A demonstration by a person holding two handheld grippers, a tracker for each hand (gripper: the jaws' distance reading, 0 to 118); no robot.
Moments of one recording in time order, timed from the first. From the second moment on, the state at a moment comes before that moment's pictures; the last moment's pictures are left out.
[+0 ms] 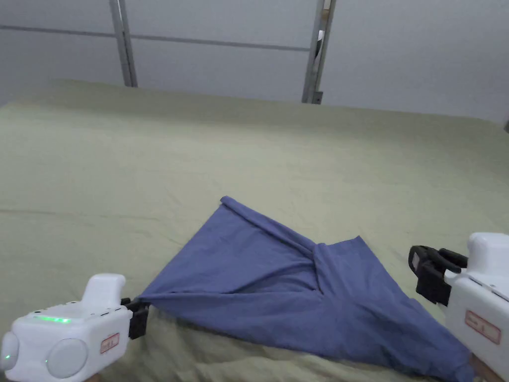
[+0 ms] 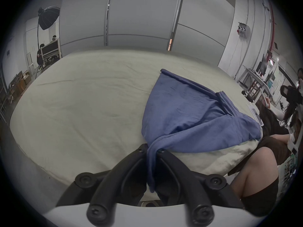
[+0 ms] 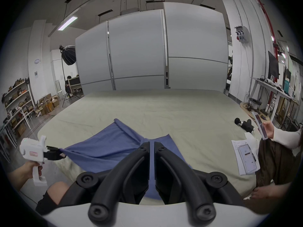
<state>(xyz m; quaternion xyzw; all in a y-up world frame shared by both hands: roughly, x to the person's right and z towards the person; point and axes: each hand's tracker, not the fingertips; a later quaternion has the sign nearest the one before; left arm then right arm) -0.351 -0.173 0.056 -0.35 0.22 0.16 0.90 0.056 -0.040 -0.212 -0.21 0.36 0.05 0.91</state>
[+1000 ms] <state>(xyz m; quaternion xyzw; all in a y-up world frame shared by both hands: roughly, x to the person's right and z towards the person) -0.348 -0.148 0.034 -0.36 0.17 0.21 0.89 -0.106 -0.177 -0.418 -0.44 0.32 0.21 0.81</state>
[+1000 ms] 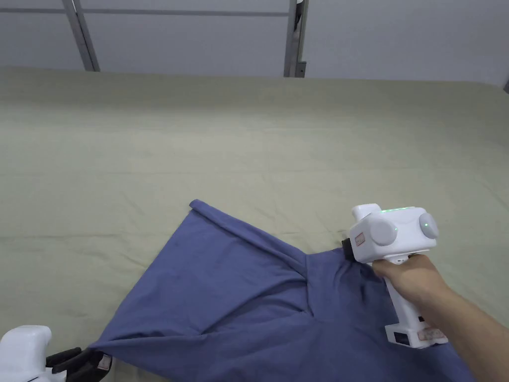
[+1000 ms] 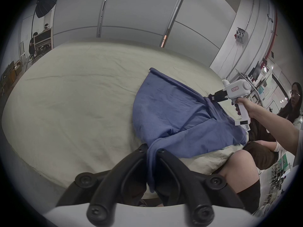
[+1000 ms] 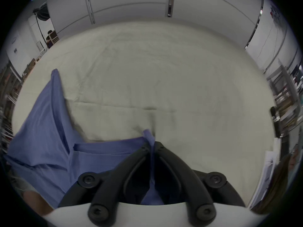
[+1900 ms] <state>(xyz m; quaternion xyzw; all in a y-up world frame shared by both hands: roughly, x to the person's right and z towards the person) -0.331 0.020 0.047 -0.10 0.19 0.21 0.95 0.118 0.132 -0.294 -0.12 0.42 -0.18 0.88</state>
